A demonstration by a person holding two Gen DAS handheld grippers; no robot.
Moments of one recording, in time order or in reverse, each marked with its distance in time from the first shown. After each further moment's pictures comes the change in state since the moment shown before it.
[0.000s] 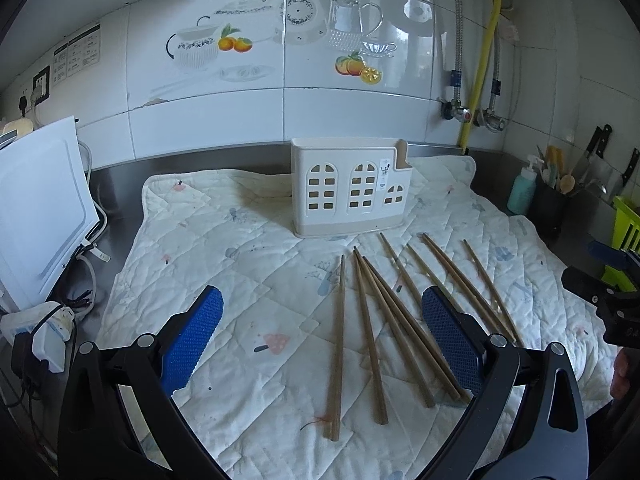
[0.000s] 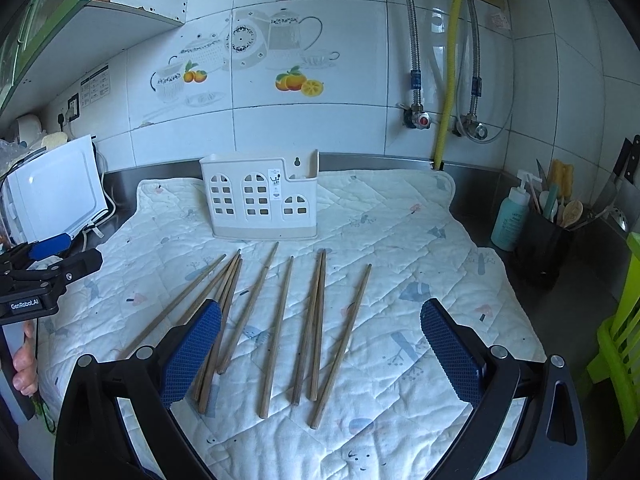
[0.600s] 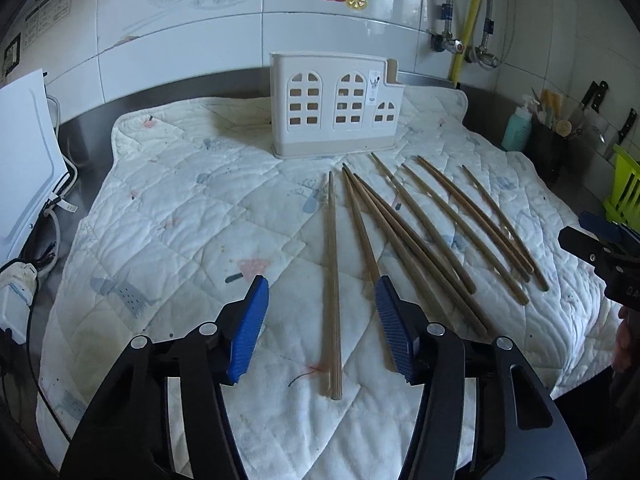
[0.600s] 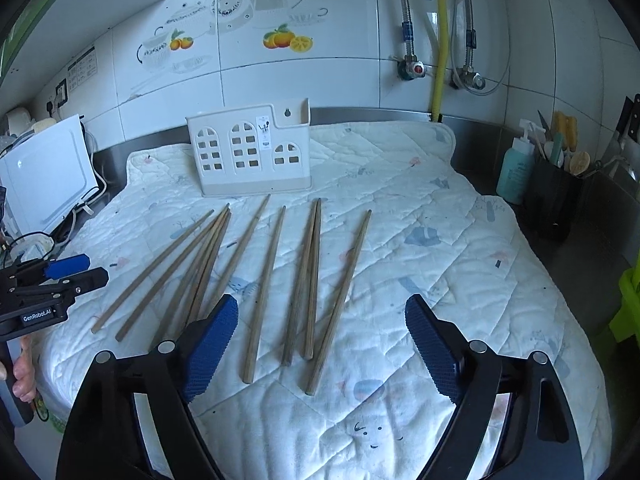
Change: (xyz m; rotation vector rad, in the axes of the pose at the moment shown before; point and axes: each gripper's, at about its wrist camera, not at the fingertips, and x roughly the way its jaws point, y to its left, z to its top) left arm 0.044 0.002 -0.052 0.029 0.185 -0.077; right arm 0.030 -0.006 -0.044 0.039 0.087 -0.005
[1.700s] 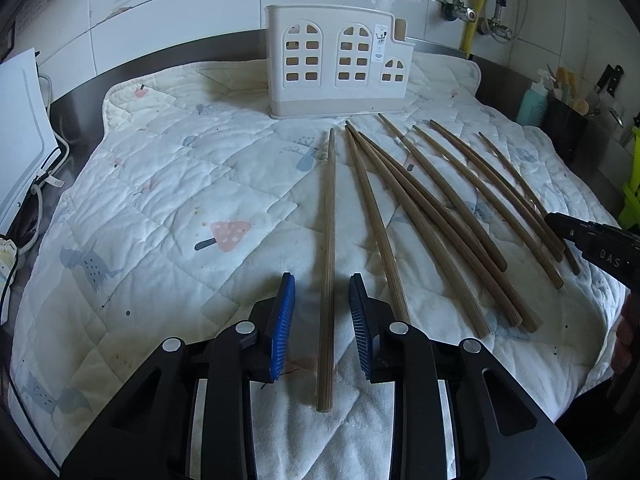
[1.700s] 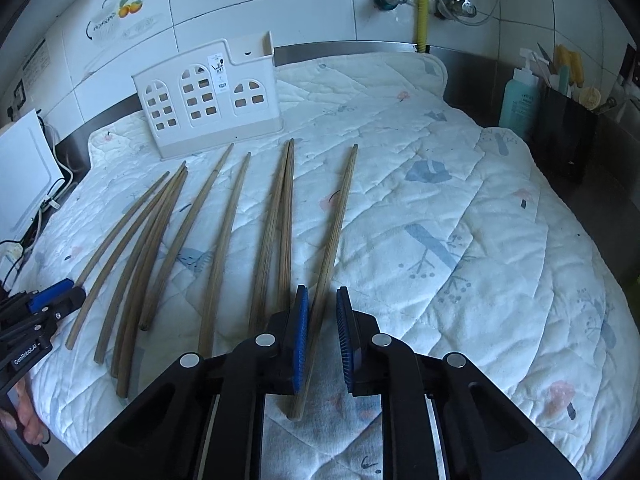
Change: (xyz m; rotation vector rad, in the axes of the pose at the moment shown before) left arm 0.038 -0.009 -0.016 -0.009 0.068 0.045; right arm 0.067 -0.010 -0.012 0.088 0.163 -0.047
